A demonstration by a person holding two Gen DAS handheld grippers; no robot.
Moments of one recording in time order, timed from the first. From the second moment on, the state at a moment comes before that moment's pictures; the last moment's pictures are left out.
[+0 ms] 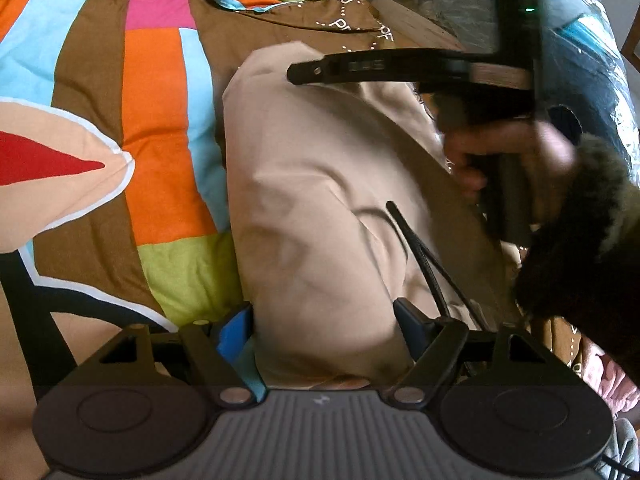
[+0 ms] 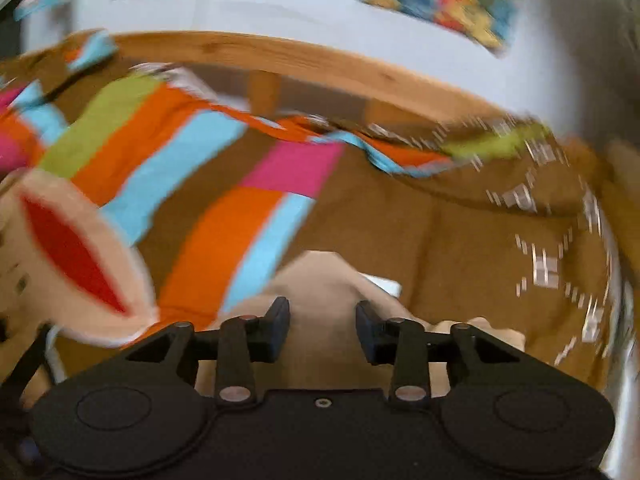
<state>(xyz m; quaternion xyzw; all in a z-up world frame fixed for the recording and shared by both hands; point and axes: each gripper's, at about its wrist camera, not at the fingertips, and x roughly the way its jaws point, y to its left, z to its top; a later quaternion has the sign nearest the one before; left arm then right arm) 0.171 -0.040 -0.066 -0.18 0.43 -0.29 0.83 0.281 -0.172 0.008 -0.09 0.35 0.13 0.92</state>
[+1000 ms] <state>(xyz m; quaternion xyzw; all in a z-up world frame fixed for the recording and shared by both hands) 0.171 -0.044 -0.065 -0.17 0.46 -0.28 0.83 0.177 -0.199 -0.041 -0.06 0.30 0.07 0.95</state>
